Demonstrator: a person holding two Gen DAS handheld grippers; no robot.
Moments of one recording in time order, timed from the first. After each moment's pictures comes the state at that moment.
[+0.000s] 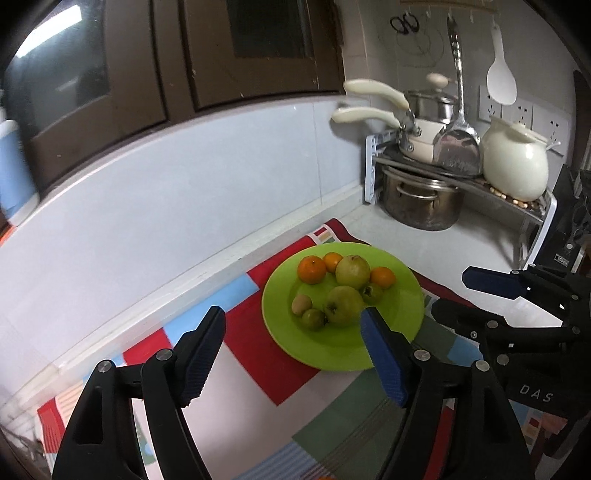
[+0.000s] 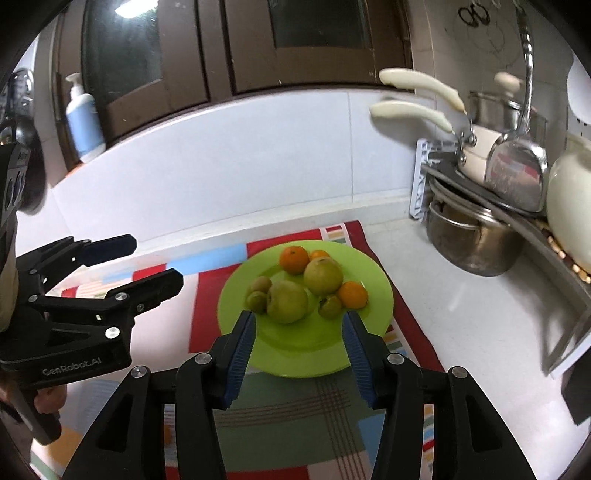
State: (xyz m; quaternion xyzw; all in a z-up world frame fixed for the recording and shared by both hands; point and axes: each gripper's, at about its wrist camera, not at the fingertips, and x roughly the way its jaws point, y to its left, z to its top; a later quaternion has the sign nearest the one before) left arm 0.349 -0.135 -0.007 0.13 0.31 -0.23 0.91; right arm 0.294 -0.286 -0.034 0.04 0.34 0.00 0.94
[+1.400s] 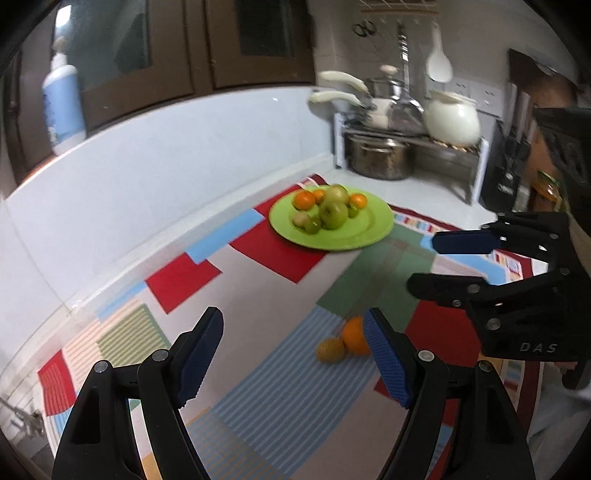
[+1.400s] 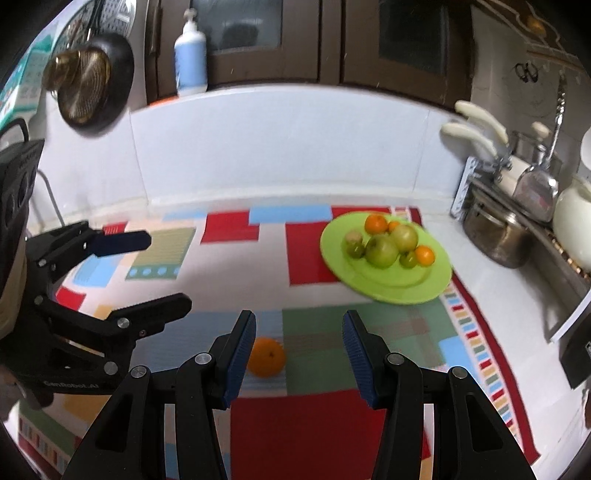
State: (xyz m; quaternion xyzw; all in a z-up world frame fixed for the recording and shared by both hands) left arm 0.255 -0.004 -0.051 0.15 0.30 -0.31 0.89; right arm 0.209 -0.149 -0.048 -0.04 0.37 0.03 0.93
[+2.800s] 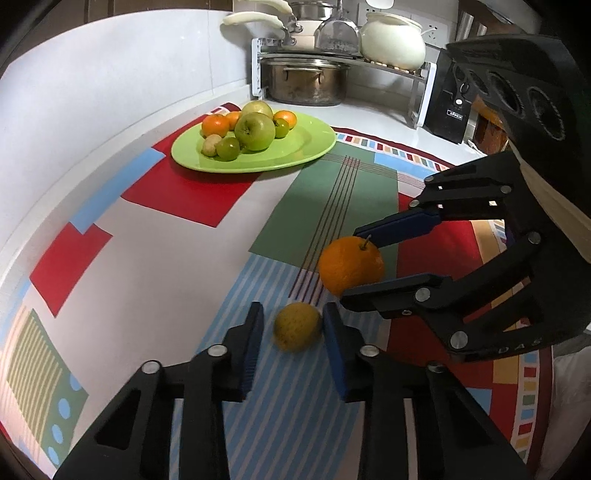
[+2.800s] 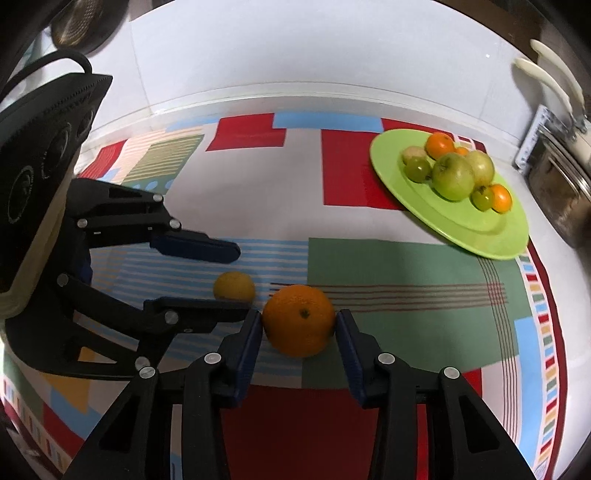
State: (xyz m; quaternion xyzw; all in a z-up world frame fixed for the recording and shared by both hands) left arm 0.303 -0.046 -0.134 0.19 0.39 -0.45 0.78; right arm 0.256 -0.146 -0.139 -0.06 0.48 0.09 0.87
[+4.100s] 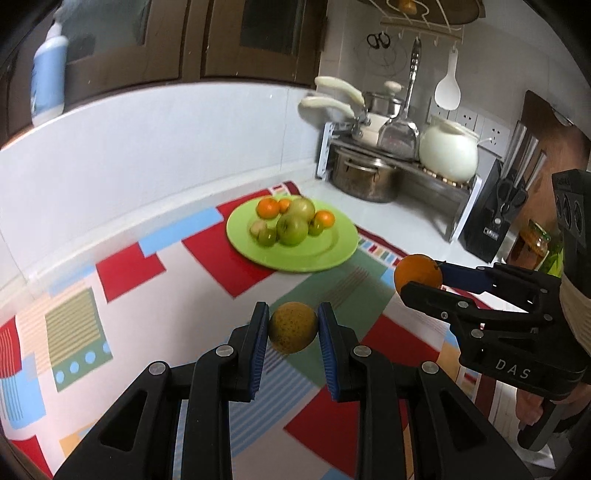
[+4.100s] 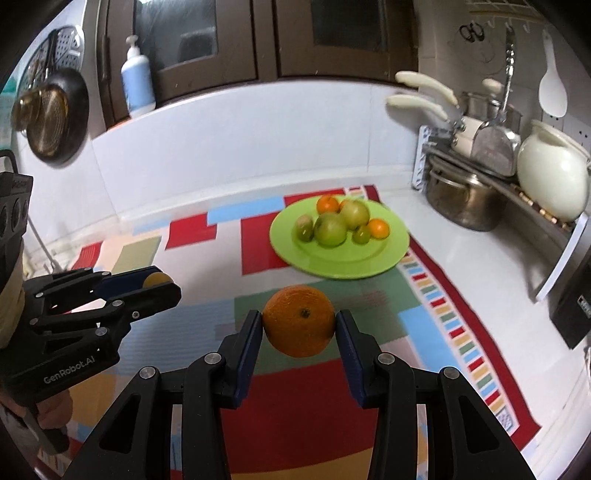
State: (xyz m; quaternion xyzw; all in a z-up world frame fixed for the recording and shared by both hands) left arm 0.254 -0.063 -0.037 0.05 0.34 -0.32 0.89; right arm 0.191 -0.213 -0.044 0.01 0.35 -0.02 0.93
